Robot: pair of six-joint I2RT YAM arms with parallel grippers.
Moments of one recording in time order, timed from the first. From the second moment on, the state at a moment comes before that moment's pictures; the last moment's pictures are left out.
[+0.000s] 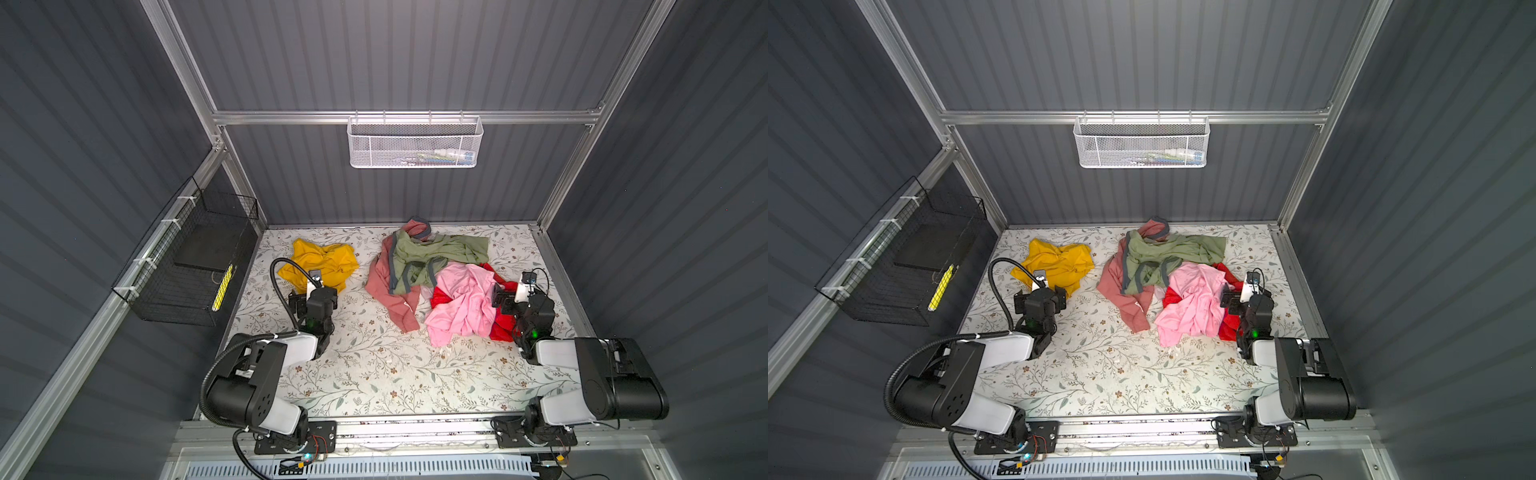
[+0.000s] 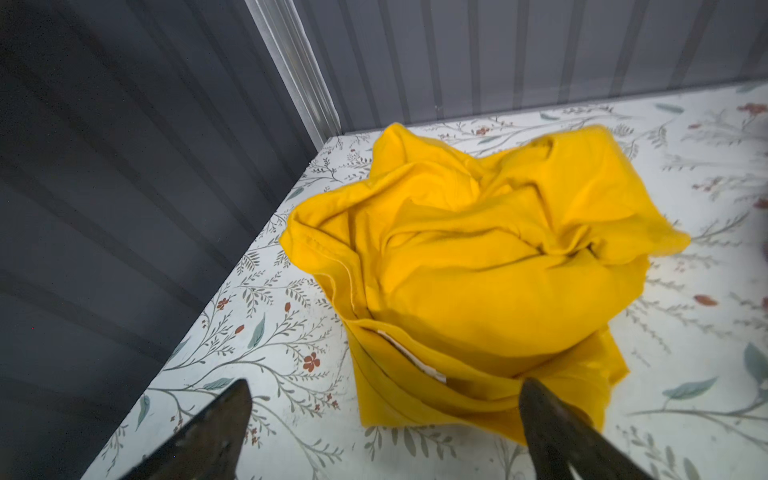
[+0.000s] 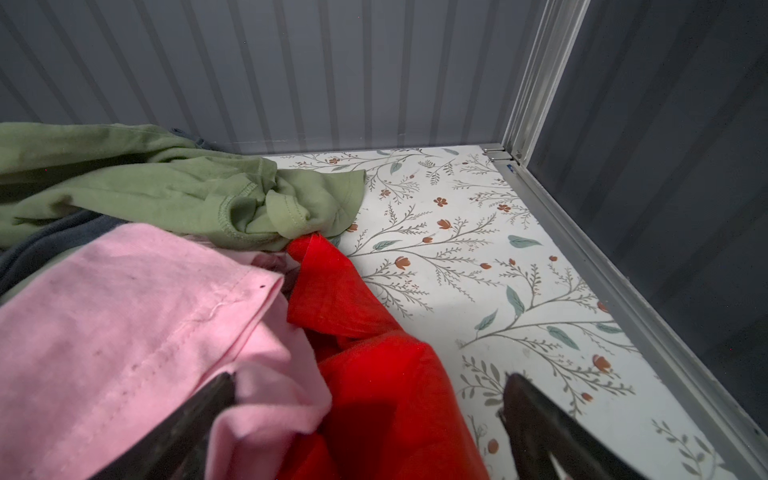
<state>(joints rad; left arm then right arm) -0.30 1.52 0.45 0.66 -0.65 0.05 -0.02 1.45 0.29 0.91 0.03 0.00</state>
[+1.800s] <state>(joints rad) -0.07 1.71 0.48 0.82 -0.13 0.01 -0.03 1.45 0.29 0.91 0.02 0.01</state>
